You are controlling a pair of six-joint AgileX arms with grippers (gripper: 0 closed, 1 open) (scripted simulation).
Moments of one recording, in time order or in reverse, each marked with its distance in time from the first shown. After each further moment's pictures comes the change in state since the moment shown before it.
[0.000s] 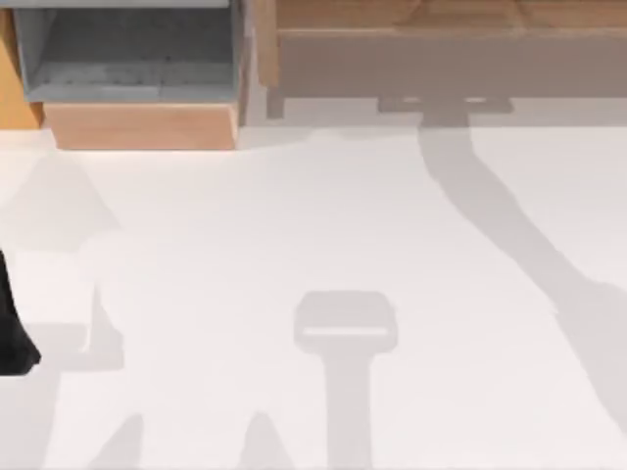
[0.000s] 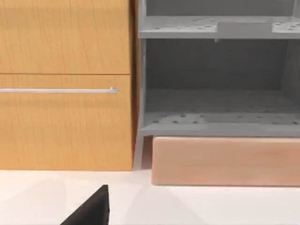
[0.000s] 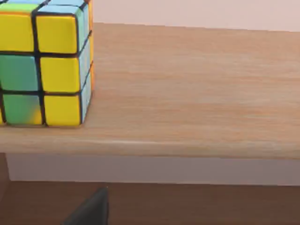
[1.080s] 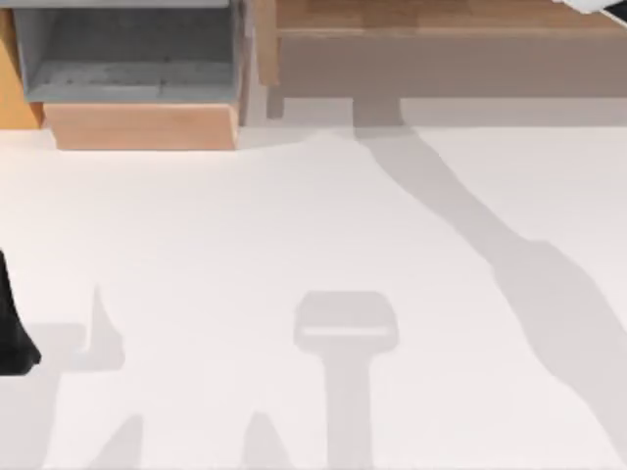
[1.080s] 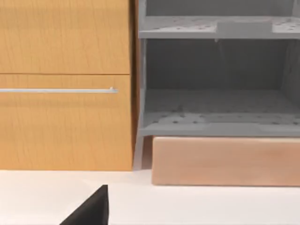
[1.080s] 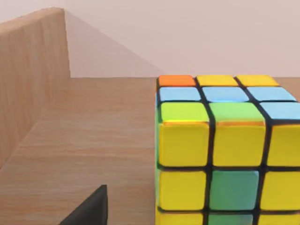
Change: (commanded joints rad) left arm 0.000 0.000 0.000 0.000 0.000 0.000; right arm 0.091 0.357 0.450 -0.011 0.059 0.009
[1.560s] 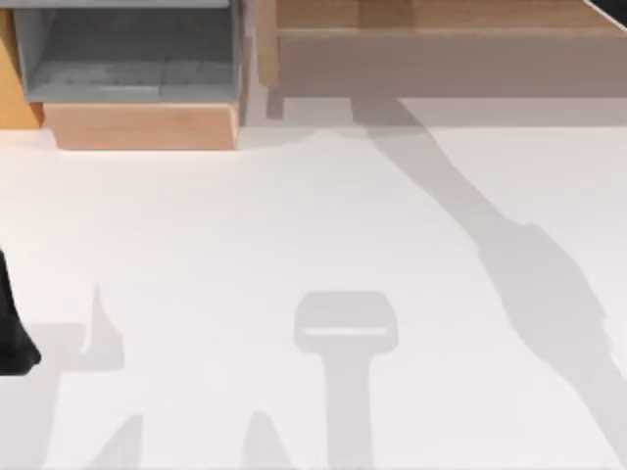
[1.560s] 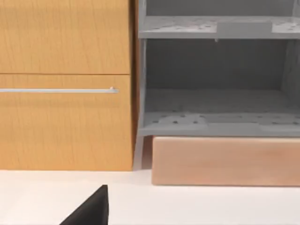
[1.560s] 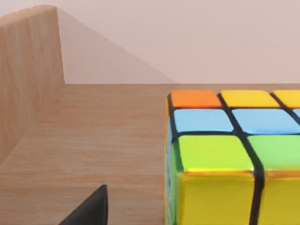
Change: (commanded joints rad) left arm 0.000 0.000 0.000 0.000 0.000 0.000; right arm -0.042 0.171 0.237 -0.062 -0.040 -0.003
